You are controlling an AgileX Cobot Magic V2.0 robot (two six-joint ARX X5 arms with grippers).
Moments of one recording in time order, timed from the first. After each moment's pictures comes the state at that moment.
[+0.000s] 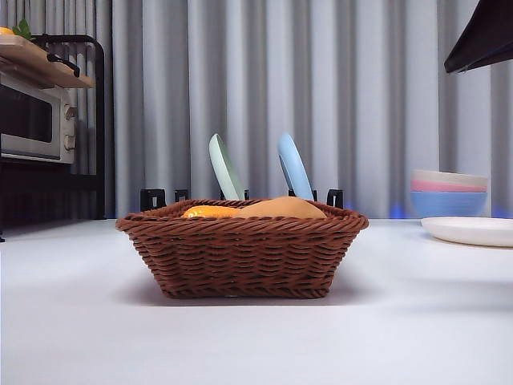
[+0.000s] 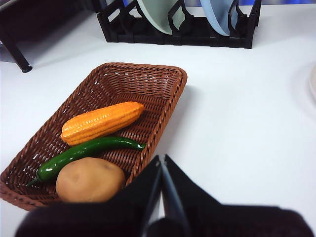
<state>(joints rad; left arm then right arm) -0.01 0.05 0.06 -0.20 -0.06 0.02 0.56 0.67 0.58 -0.30 0.08 0.18</state>
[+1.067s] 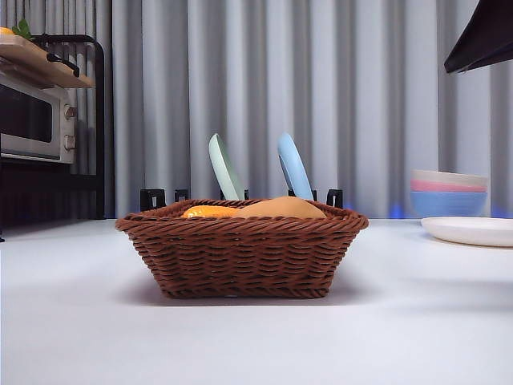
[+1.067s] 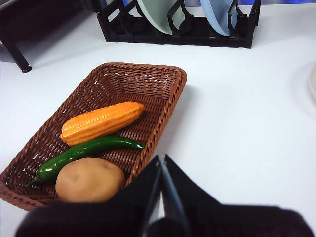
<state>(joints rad) 0.01 0.00 0.02 -0.19 0.02 -0.02 0.56 0.67 0.58 -0.30 0.08 0.18</state>
